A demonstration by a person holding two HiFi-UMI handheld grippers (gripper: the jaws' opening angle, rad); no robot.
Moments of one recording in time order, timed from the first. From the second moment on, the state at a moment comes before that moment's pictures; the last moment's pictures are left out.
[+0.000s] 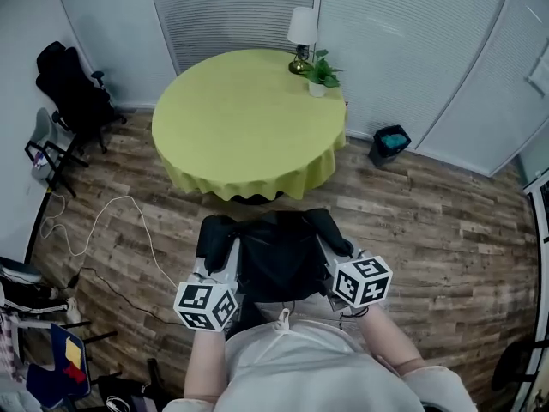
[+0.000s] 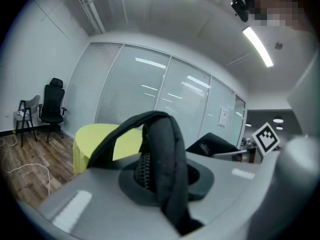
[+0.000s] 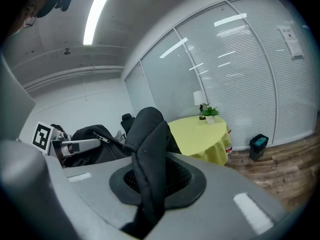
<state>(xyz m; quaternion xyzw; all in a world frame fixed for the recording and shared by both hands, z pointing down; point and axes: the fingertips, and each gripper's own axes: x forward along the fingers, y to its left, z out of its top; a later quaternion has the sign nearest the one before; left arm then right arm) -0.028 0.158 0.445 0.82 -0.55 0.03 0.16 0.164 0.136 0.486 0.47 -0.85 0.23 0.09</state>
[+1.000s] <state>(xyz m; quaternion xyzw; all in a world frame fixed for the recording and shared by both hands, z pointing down) -0.221 -0.121 0.422 0.86 -0.48 0.03 0.16 -0.016 -0.117 0.465 0.54 -0.80 0.25 0.07</state>
